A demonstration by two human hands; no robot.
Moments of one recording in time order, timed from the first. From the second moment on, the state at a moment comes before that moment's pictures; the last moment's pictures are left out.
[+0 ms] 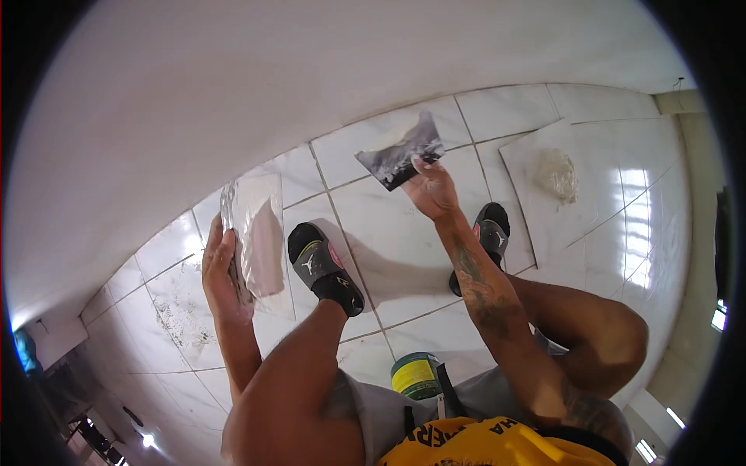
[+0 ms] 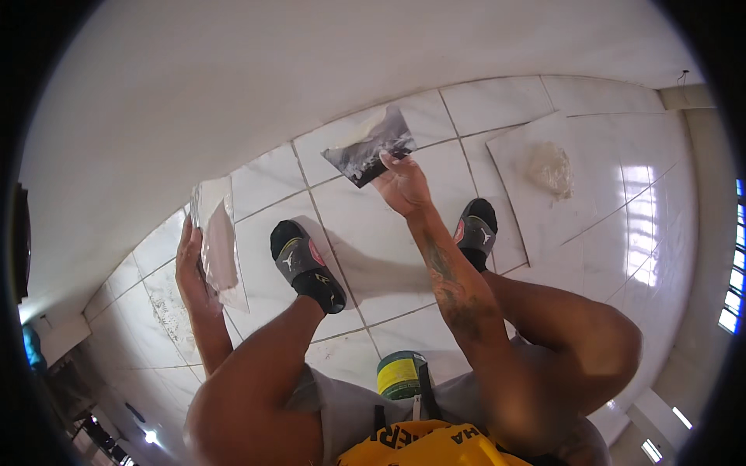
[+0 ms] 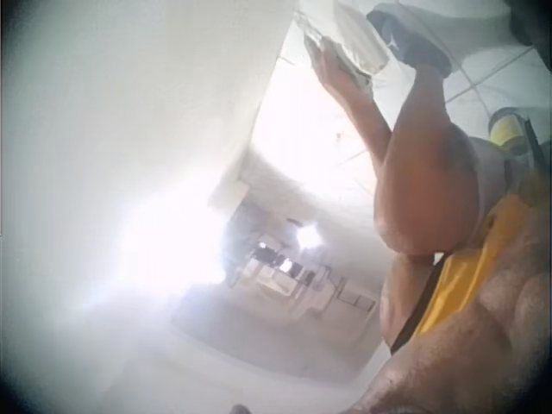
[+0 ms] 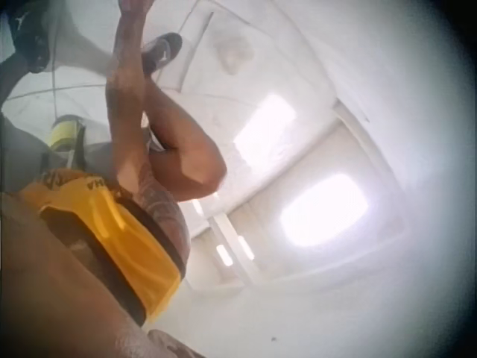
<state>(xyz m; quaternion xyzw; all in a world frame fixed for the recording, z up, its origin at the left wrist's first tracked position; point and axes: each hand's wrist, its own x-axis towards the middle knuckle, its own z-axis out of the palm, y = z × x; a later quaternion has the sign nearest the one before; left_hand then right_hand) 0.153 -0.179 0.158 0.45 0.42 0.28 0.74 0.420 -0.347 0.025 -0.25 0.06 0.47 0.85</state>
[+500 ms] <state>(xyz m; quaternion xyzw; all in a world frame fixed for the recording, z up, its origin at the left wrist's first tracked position) 0.152 -0.178 0.100 0.38 0.49 0.19 0.76 0.444 -0.245 -0.110 -0.35 0.25 0.39 0.81</state>
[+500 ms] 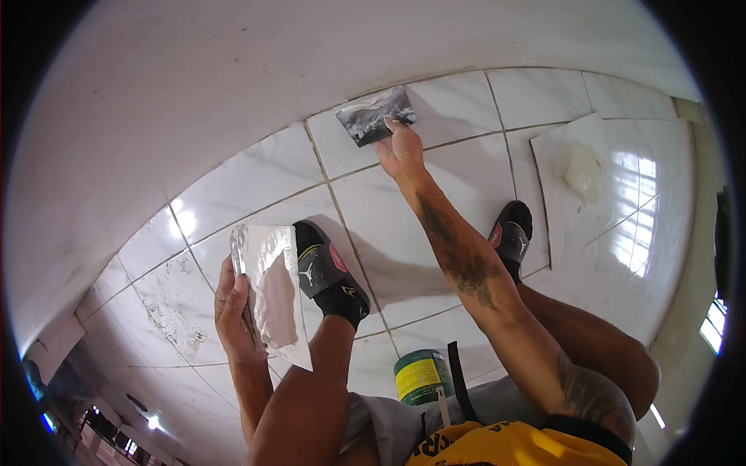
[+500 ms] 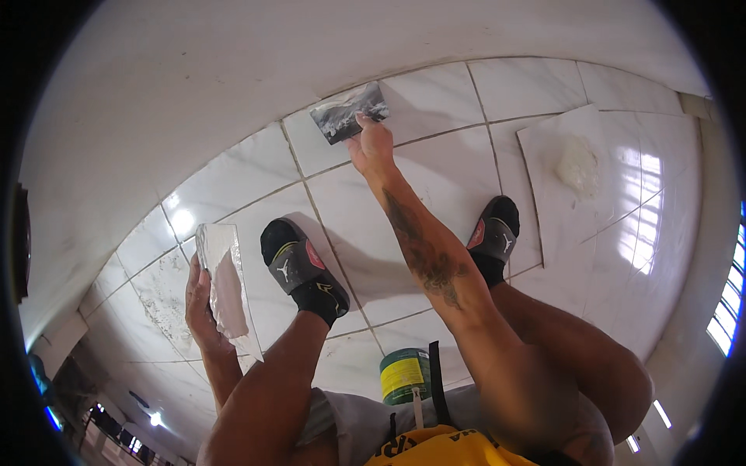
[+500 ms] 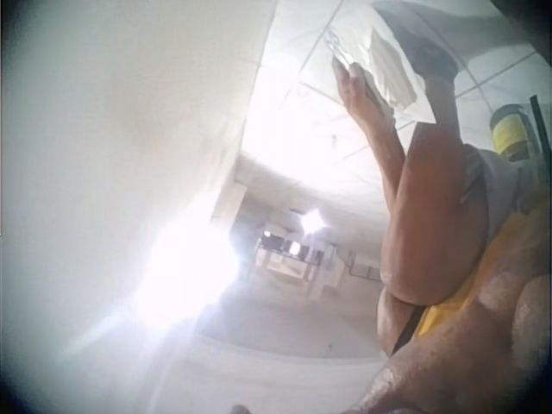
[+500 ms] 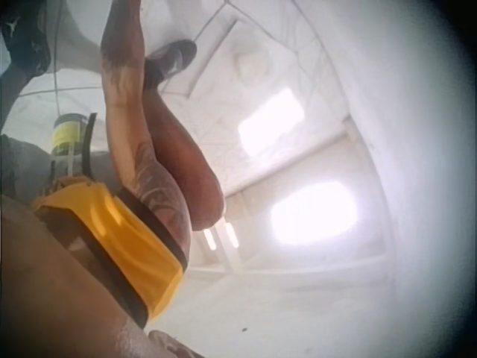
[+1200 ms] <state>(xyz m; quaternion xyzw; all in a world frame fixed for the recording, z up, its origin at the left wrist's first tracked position) 0.149 -0.175 0.101 0.35 0.45 0.22 0.79 0.458 -0.181 -0.024 -0.45 0.27 0.38 0.77</state>
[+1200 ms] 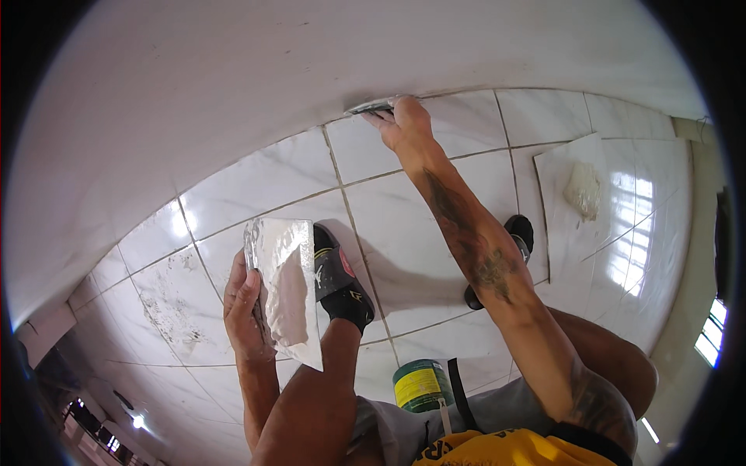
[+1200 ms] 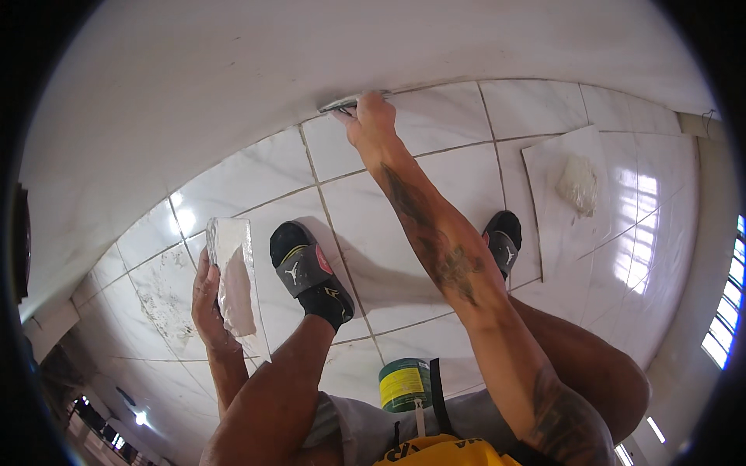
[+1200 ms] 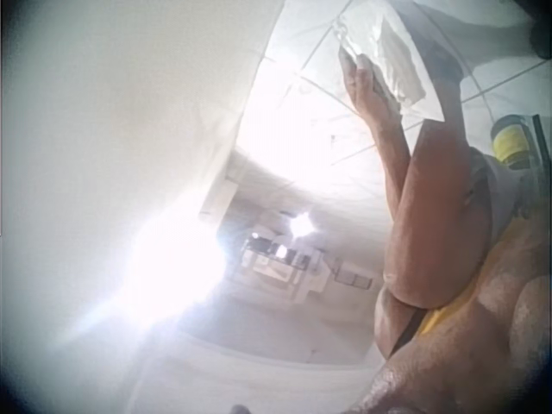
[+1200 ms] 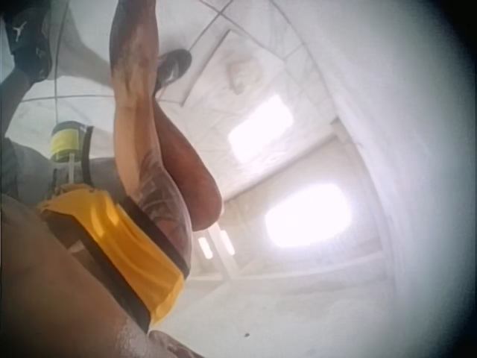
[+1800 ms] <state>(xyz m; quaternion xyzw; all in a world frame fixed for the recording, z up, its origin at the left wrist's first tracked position) 0.146 -0.177 0.098 0.33 0.40 0.25 0.82 0.433 -0.176 0.120 -0.43 0.12 0.38 0.81</state>
